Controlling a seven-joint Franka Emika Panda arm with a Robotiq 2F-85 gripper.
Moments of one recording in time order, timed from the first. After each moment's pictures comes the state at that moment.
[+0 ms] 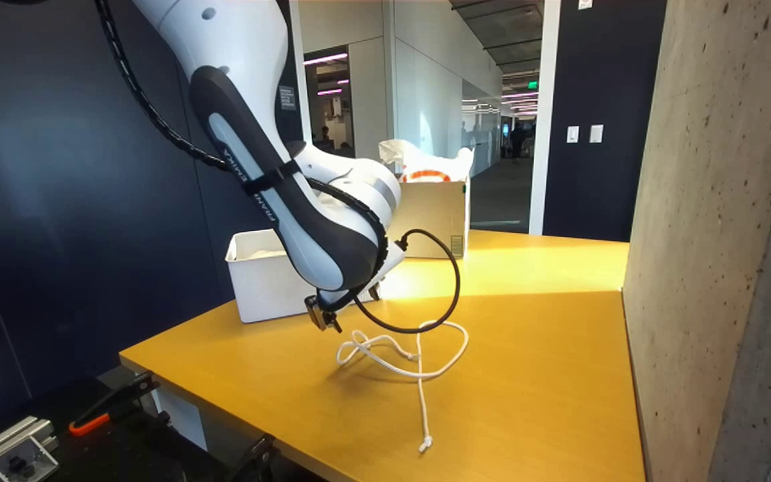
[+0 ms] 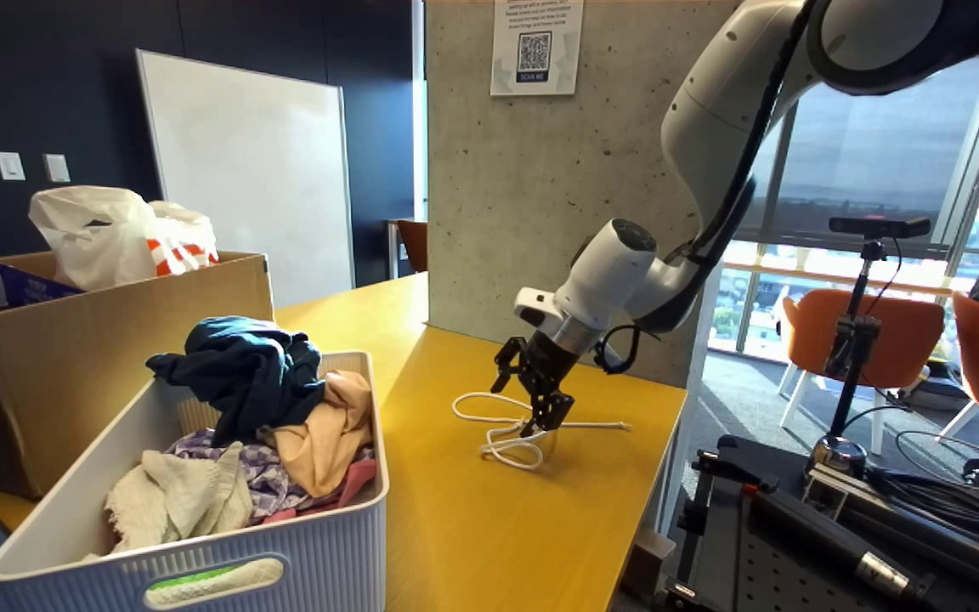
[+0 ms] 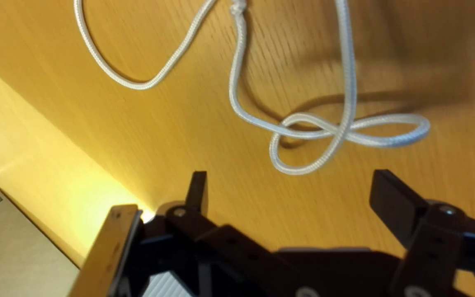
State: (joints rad) arm -0.03 0.75 -0.27 -1.82 -1.84 3.49 0.52
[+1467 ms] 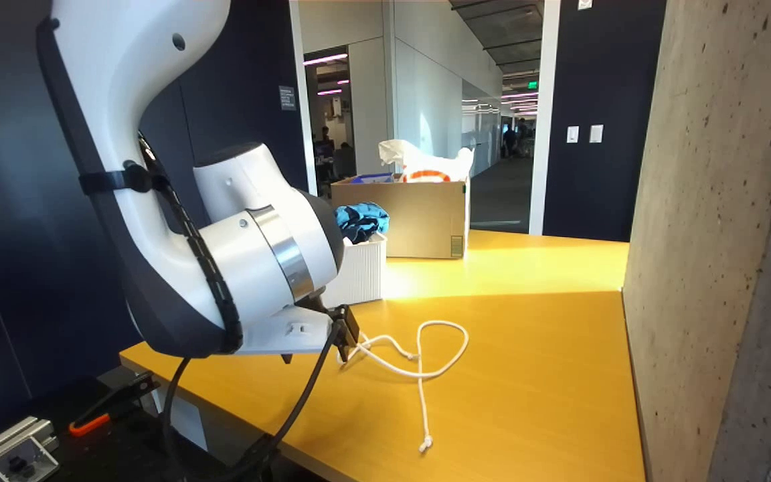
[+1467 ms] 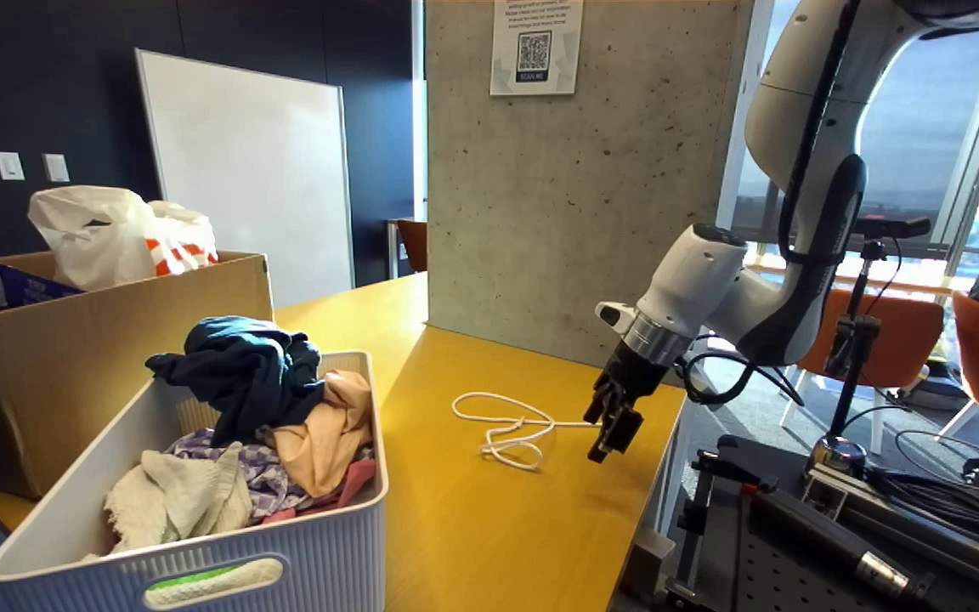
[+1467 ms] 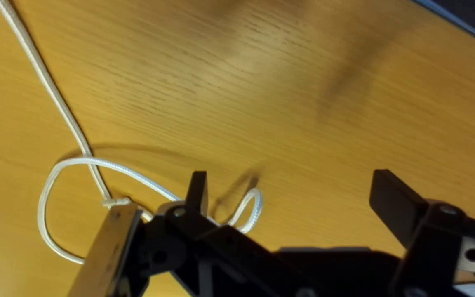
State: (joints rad) arm -0.17 0.54 -0.23 -2.32 -1.46 3.47 0.67
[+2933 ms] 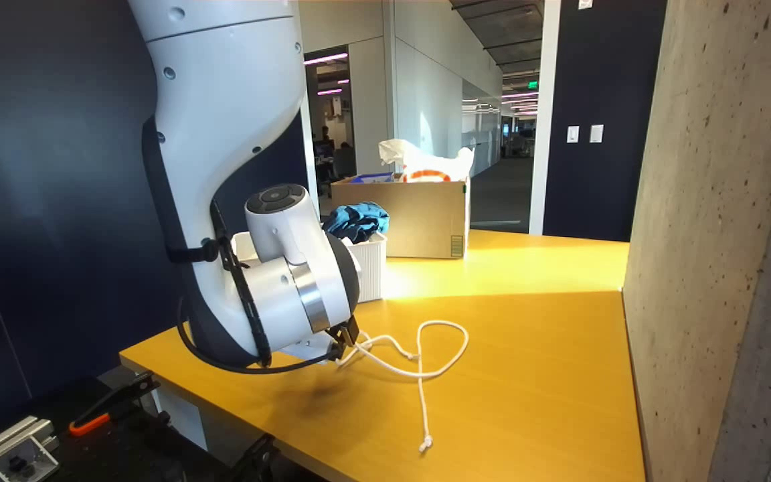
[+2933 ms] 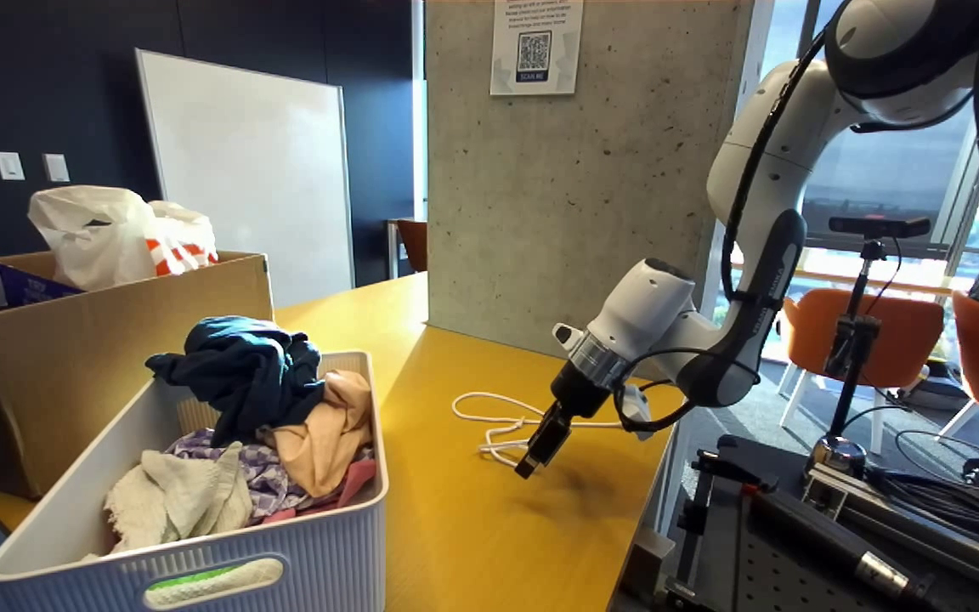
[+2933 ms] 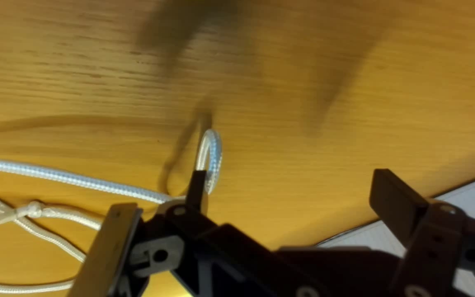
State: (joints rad) arm -0.54 0.79 0.24 -2.10 -1.39 3.41 0.76
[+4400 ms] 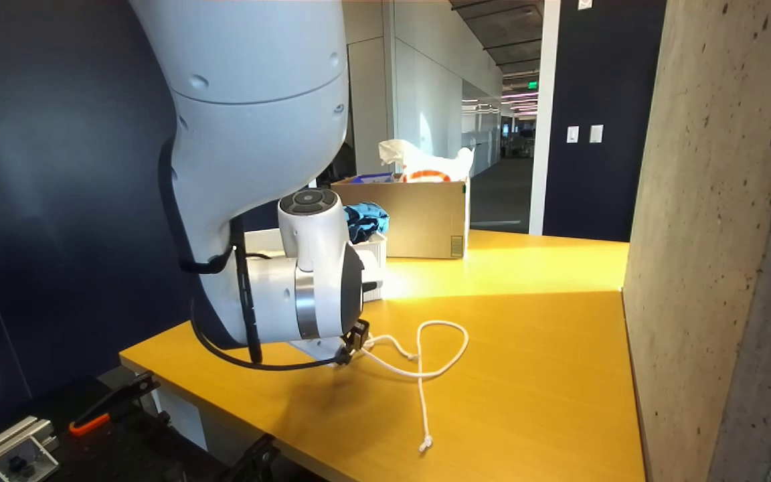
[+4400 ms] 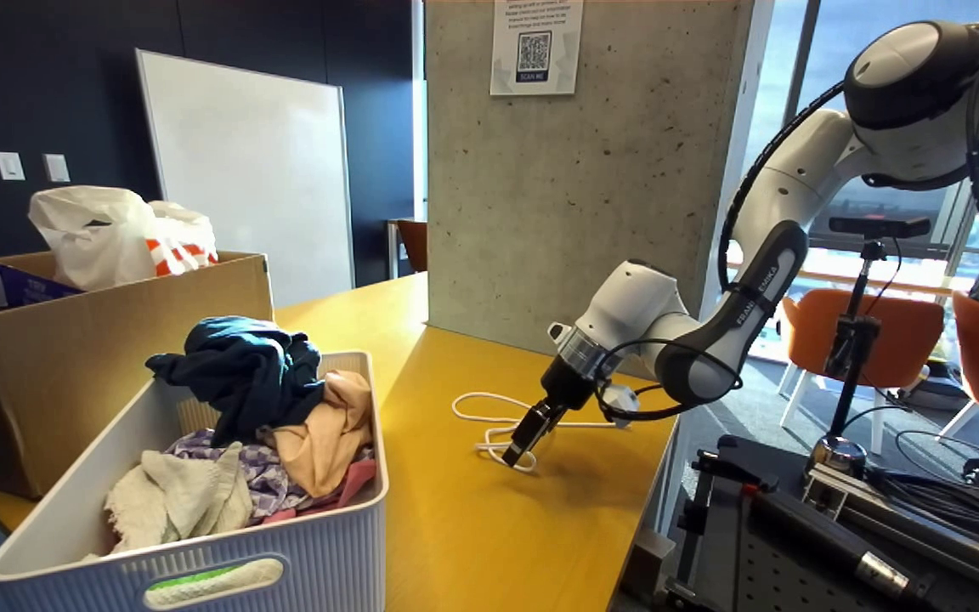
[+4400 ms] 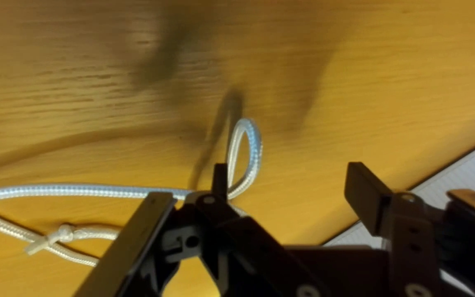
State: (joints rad) arm -0.94 0.98 0.65 -2.07 -1.27 3.13 0.59
